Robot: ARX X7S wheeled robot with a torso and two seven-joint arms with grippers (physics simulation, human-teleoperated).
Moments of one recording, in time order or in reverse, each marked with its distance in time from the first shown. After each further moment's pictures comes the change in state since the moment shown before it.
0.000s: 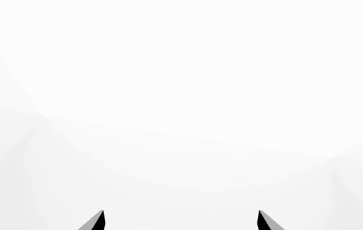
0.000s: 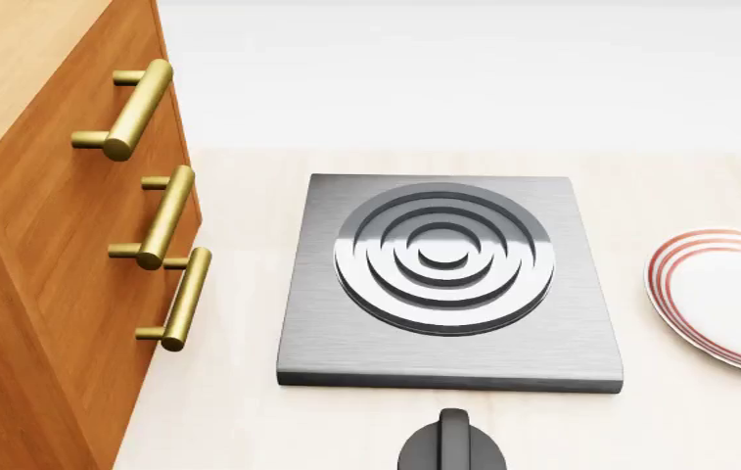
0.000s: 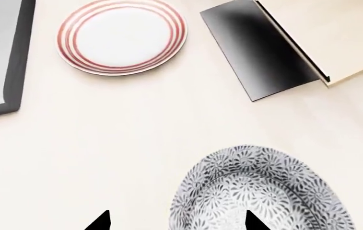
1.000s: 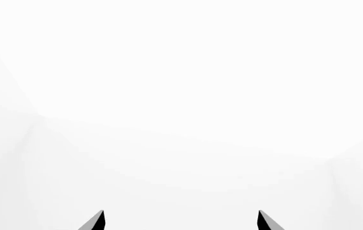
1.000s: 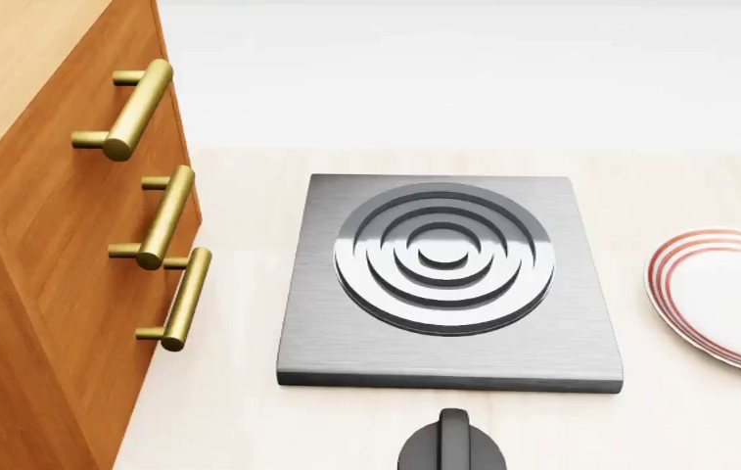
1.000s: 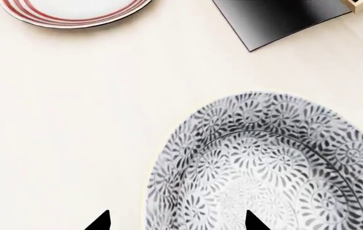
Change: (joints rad) left arm 0.009 -0.005 0.016 0.002 0.001 0.026 -0.008; right arm 0.024 -0.088 -0.143 0.147 -0.094 -0.127 0.027
